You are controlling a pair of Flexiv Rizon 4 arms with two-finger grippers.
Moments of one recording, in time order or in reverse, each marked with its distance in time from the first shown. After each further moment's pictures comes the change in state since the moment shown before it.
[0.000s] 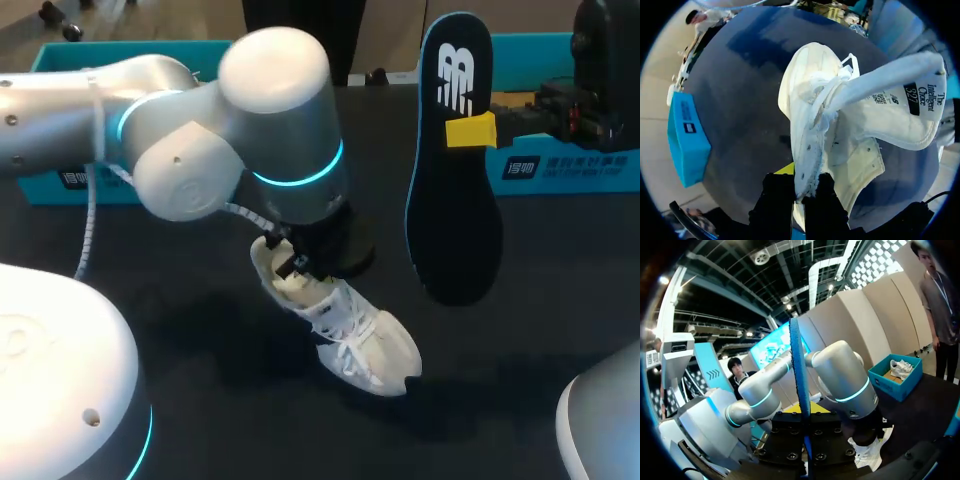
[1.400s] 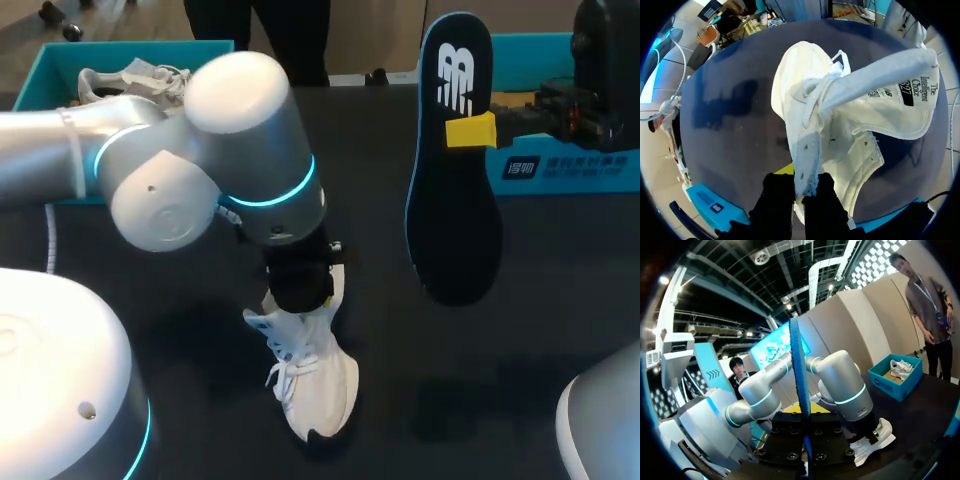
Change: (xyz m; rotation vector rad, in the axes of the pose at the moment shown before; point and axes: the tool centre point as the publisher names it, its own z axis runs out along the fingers) left arm 0.022 -0.014 0.026 0.089 -0.012 0.719; right arm 0.000 0.000 0.000 0.000 0.000 0.000
